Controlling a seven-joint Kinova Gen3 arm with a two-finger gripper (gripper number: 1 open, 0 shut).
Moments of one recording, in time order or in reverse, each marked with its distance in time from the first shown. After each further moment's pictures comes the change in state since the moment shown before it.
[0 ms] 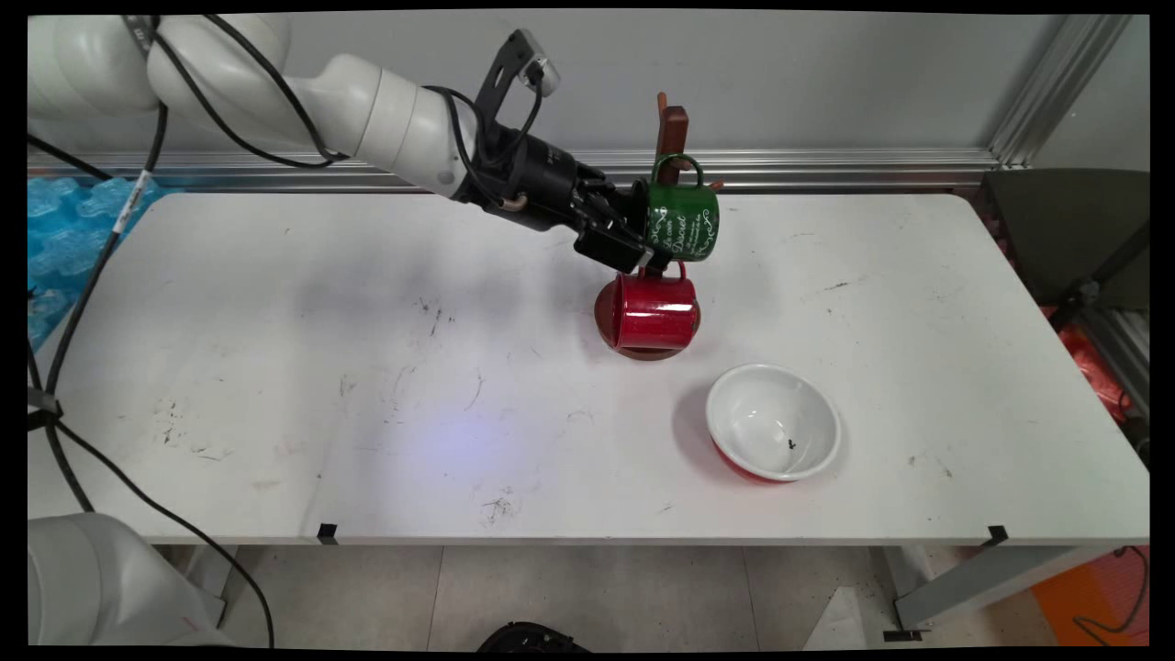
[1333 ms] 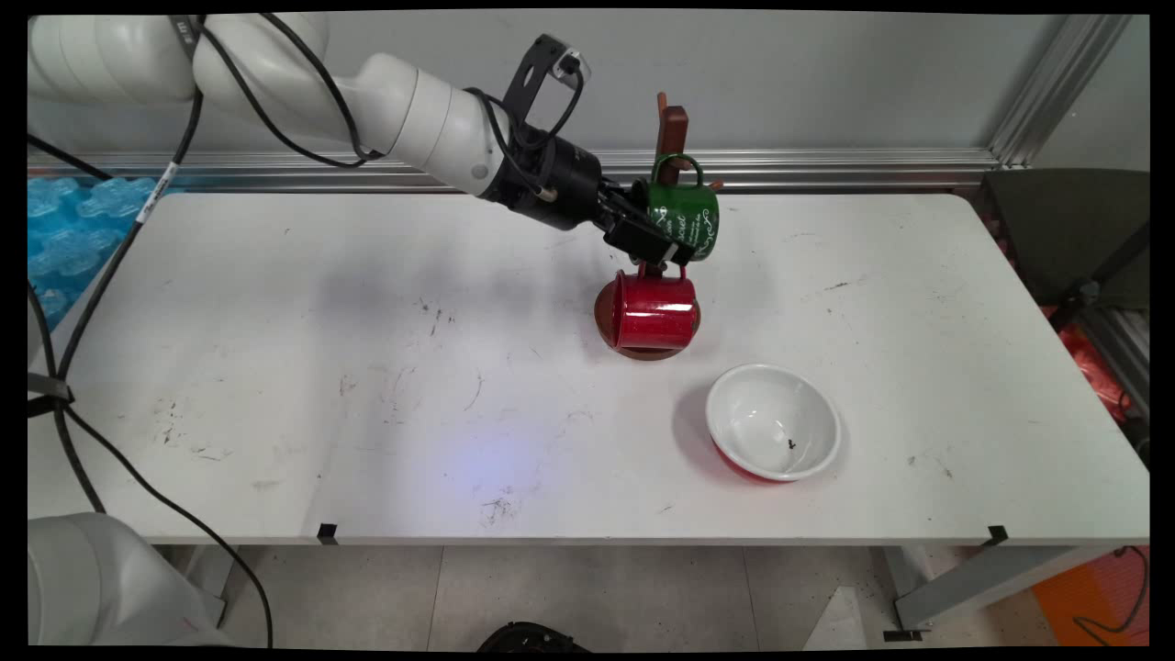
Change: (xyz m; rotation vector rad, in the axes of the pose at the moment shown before) arm 0.011 -0.003 0.022 0.014 -0.022 -0.128
